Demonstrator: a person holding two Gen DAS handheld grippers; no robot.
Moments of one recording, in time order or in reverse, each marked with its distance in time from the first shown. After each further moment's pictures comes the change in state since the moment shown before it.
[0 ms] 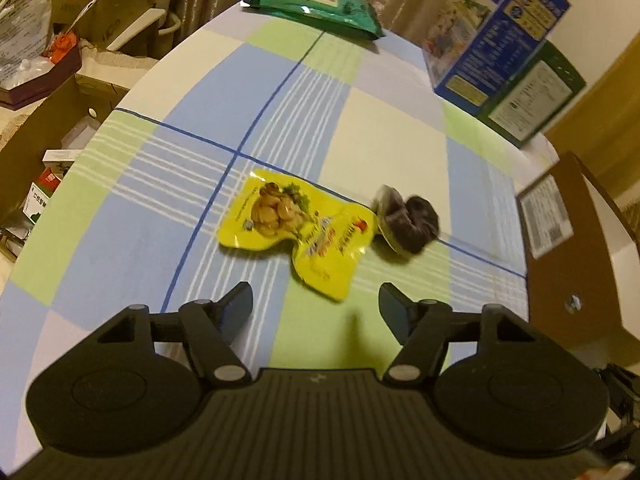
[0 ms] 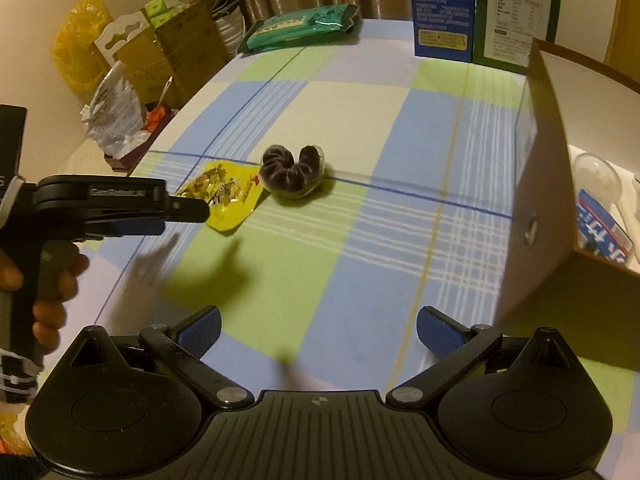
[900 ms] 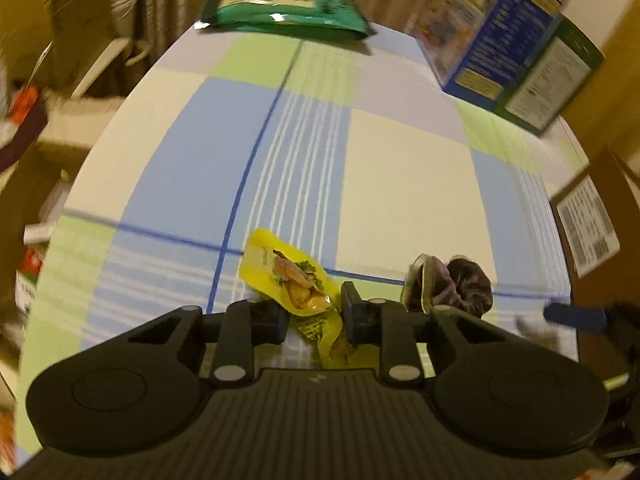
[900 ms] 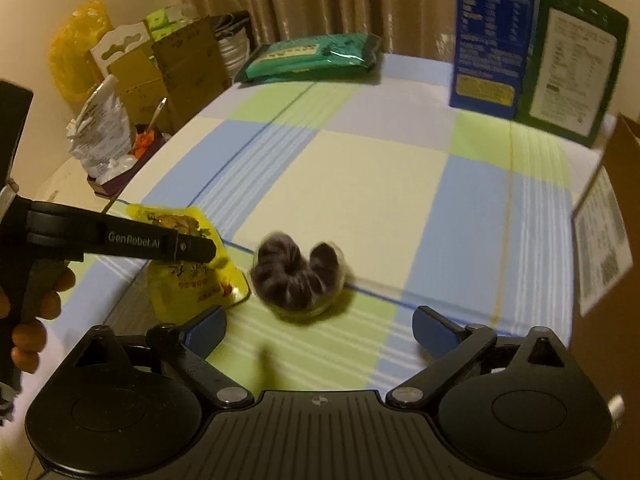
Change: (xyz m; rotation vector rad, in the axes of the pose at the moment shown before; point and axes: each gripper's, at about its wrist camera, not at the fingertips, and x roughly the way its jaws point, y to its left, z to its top) left arm 0.058 -0.001 0.066 0.204 0.015 0.027; right arm 0.078 0.016 0.066 -0.091 -0.104 -0.033
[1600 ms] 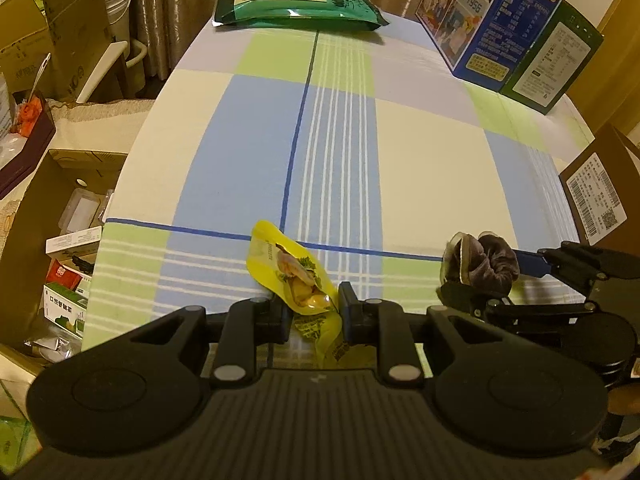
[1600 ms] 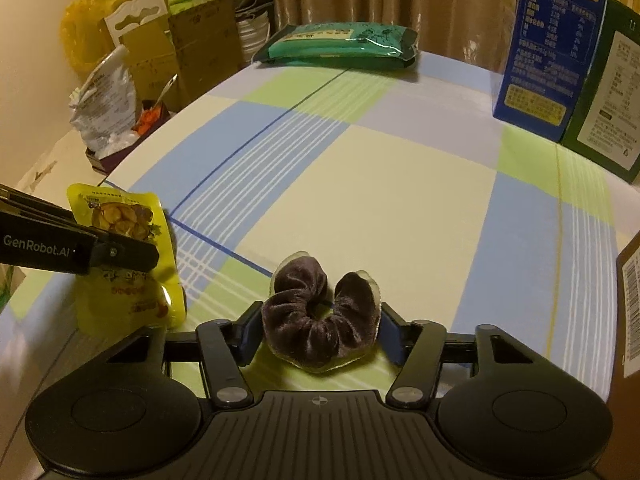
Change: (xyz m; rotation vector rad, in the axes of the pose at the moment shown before) left arm -0.016 0.030 0.000 0.036 0.044 0.021; right arm 0.051 0.014 0.012 -0.101 0.025 -0.010
